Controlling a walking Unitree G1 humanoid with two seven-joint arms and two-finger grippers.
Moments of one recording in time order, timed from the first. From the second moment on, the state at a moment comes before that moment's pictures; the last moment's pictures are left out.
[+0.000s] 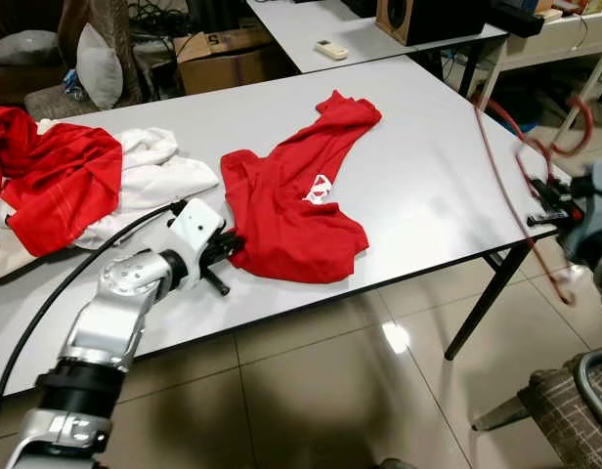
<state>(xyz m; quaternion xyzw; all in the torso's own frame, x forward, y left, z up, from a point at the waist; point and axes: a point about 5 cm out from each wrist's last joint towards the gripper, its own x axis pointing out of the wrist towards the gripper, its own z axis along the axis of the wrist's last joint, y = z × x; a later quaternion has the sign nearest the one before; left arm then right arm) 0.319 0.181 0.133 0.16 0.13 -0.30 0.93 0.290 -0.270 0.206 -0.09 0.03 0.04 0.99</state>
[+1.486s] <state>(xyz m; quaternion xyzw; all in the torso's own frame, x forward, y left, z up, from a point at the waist) 0.359 0.174 0.227 0.08 -0.04 -0.29 0.95 0.262 -0.253 0.210 -0.08 0.04 0.17 0.98</state>
